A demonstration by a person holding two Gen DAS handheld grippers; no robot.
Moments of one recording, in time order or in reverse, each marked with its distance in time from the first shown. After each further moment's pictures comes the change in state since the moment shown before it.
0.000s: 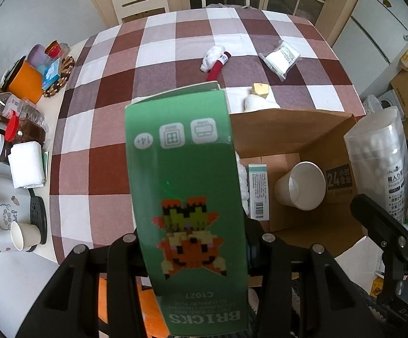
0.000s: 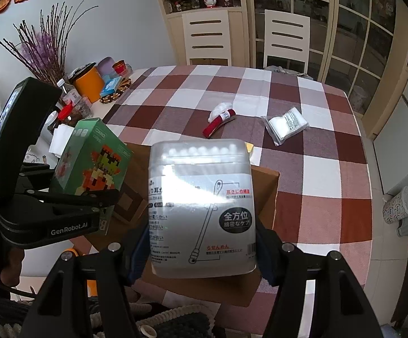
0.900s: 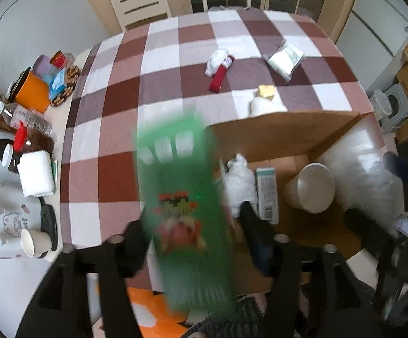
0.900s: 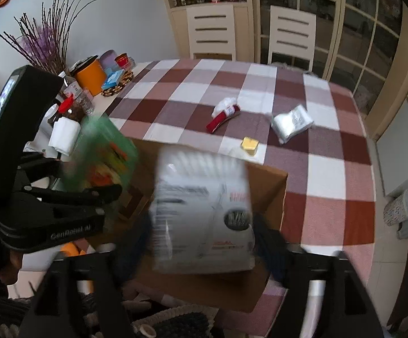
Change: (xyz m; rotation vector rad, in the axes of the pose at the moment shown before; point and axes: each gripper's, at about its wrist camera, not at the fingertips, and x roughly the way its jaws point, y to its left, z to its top) left arm -0.006 -0.003 0.002 0.029 -0.047 0.036; right arm 0.005 0.007 0.004 -0.014 -0.043 -0.015
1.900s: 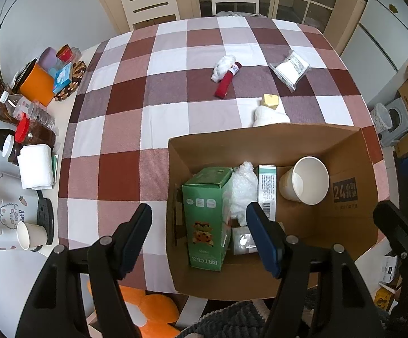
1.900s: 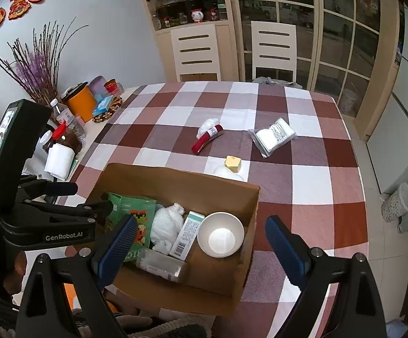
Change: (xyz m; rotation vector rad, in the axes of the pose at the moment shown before) left arm 0.000 0.005 0.002 -0.045 0.008 0.014; right arm -0.013 -0.023 -0.001 0.085 -0.076 -0.023
